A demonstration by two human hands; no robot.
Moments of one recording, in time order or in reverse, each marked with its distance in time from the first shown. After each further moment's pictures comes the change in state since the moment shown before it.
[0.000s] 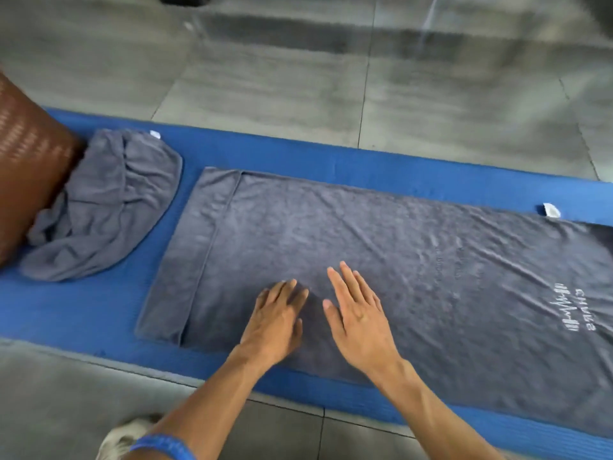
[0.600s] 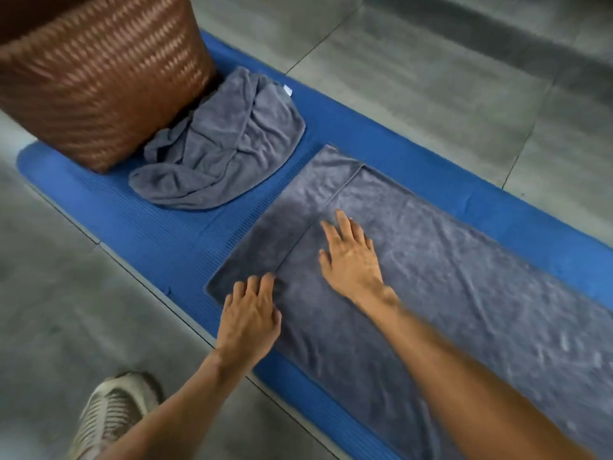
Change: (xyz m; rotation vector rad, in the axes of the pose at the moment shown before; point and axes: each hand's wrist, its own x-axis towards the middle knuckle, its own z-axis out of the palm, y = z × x) left_hand -0.063 -0.109 0.001 -0.195 0.170 -0.696; right_hand 0.178 -0.123 0.070 -0.326 -0.250 -0.365
